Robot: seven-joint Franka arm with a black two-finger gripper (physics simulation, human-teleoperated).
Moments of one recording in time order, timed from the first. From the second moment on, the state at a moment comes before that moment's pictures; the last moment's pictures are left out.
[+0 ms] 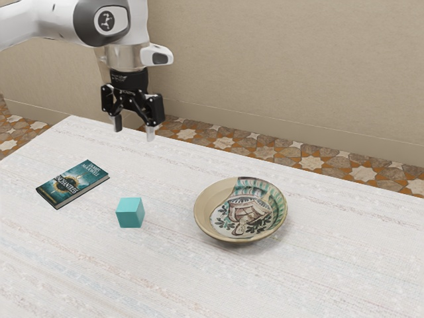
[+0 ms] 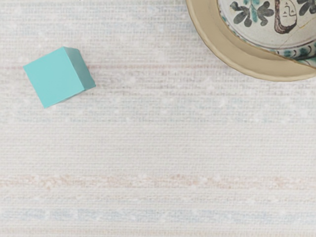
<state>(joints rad) -0.13 0.05 0.02 -1.57 0.02 1.44 -0.11</state>
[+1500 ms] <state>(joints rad) -0.04 0.39 0.09 -1.71 -0.01 1.98 -0.40</state>
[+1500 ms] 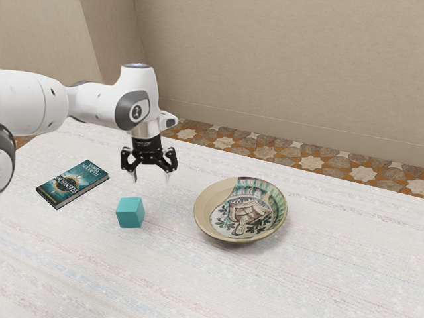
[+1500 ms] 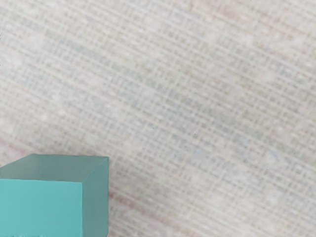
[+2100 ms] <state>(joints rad) 0.00 0.24 0.16 -1.96 -0.04 2.10 -0.50</state>
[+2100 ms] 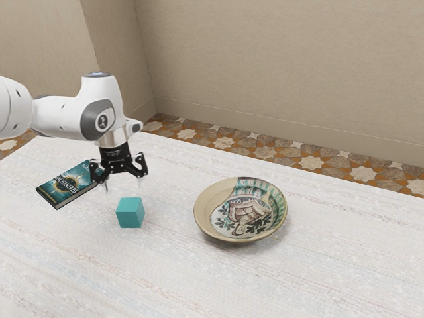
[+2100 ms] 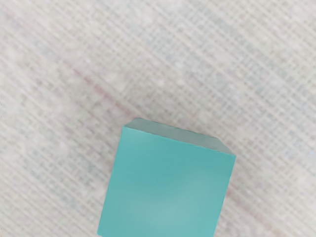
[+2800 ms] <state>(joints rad) 0.00 0.25 0.18 -1.96 -0.05 2.12 -0.33</state>
